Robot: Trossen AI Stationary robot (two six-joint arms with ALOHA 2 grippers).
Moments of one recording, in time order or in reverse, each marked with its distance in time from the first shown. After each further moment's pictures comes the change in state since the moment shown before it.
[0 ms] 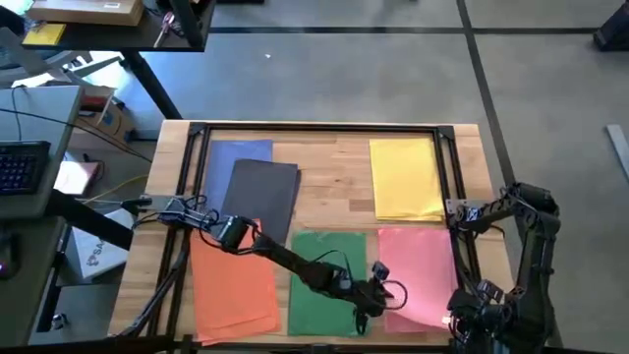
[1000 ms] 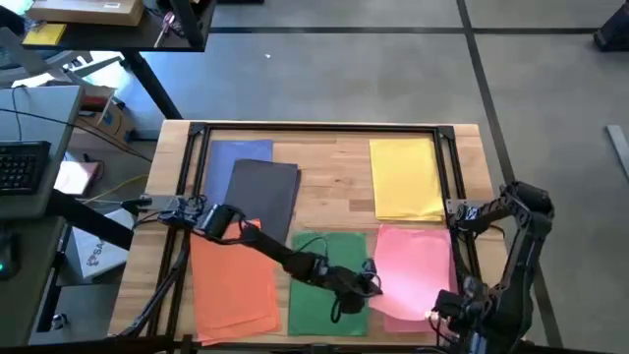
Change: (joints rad) left arm 0.023 -0.215 -0.435 0.342 0.108 0.361; right arm -0.085 0.000 -0.038 0.064 -0.164 -0.180
